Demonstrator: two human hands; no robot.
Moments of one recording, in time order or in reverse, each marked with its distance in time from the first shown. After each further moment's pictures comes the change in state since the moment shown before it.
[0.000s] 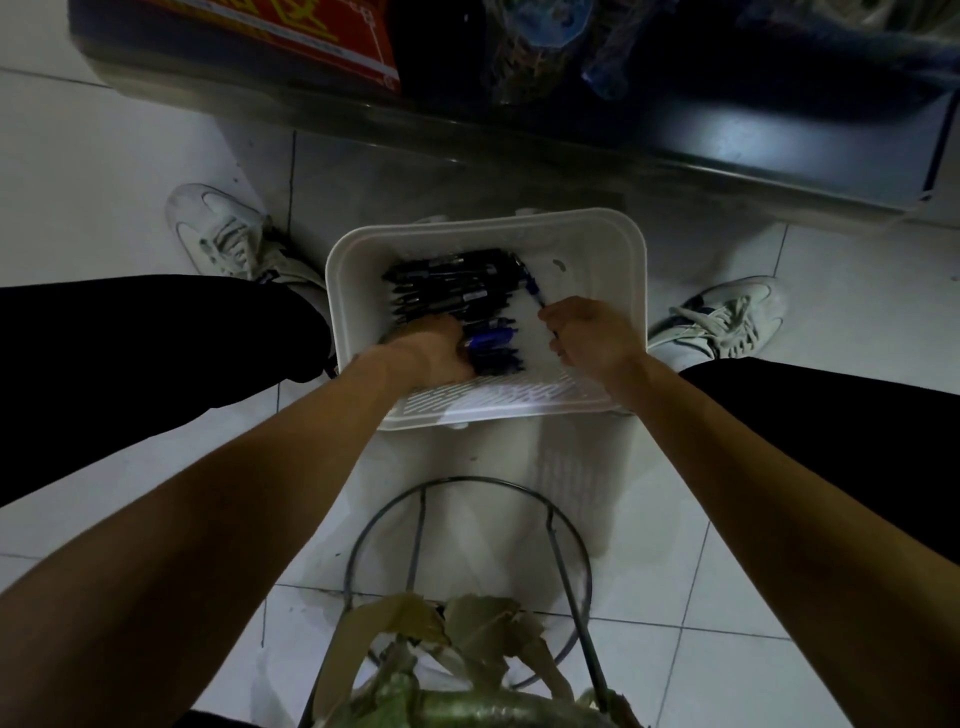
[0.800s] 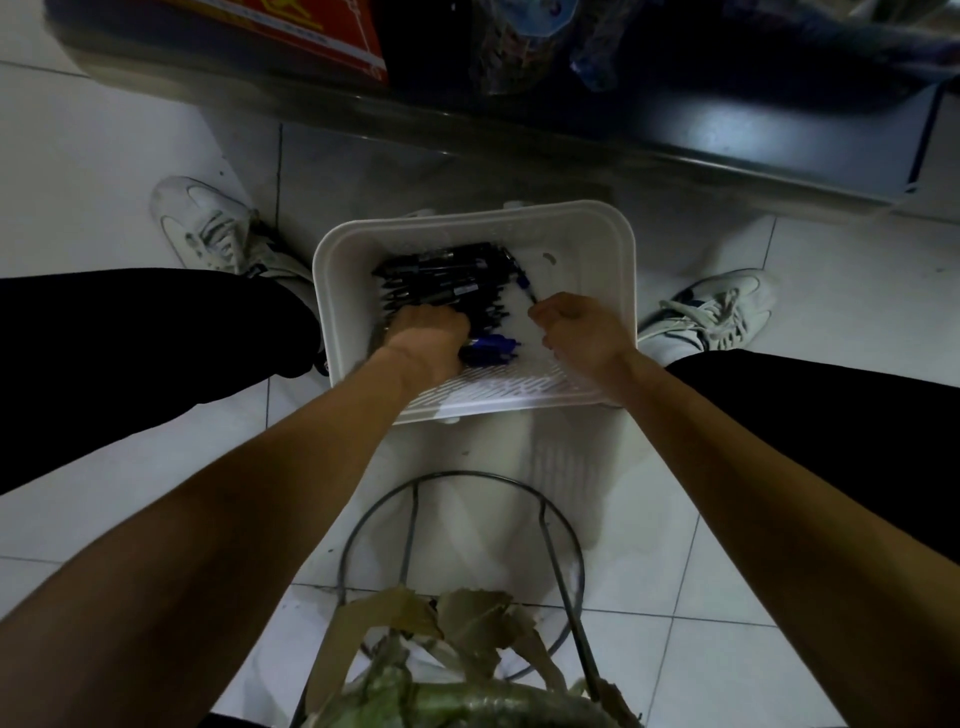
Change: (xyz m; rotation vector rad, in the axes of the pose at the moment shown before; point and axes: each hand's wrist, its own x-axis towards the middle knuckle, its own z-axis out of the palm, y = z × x) left_hand 0.002 0.013 0.007 0.310 0.208 0.077; right_hand -0.011 -0.002 -0.004 -0.150 -0.009 -0.068
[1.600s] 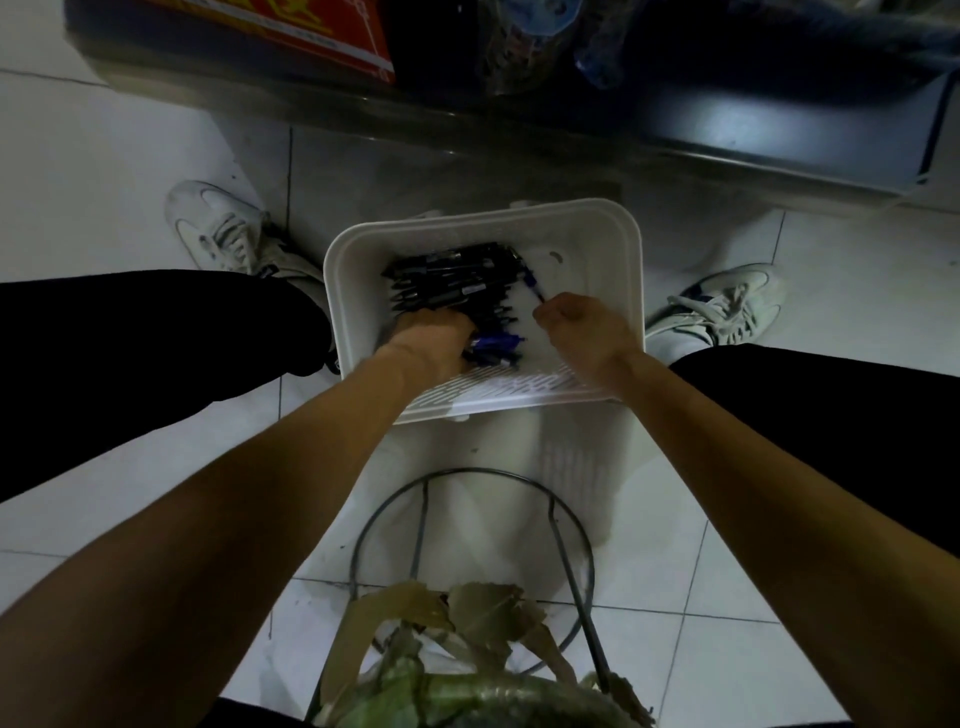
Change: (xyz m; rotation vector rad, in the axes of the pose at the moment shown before) left_hand -0.005 -0.006 0.001 -0.084 -0.070 0.028; right_hand -0.008 -0.007 0.001 -0.102 0.009 0.003
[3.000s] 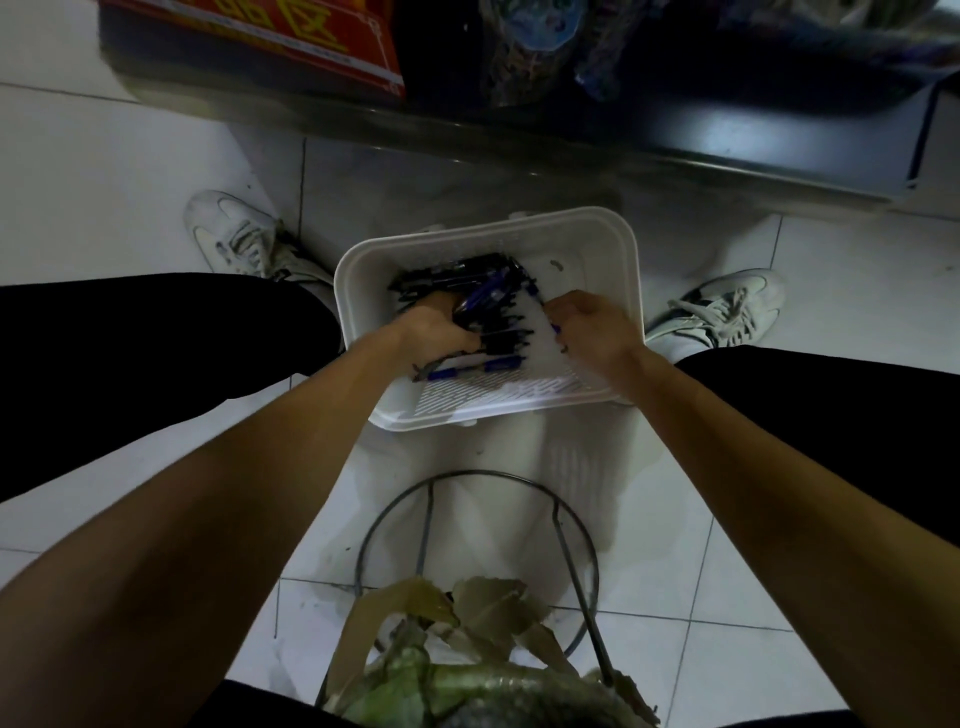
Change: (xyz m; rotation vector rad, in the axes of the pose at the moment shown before) left_hand -0.006 -0.010 -0.020 -0.761 -0.031 -0.148; right_hand -0.002 -0.003 -0.002 0.119 0.017 0.048
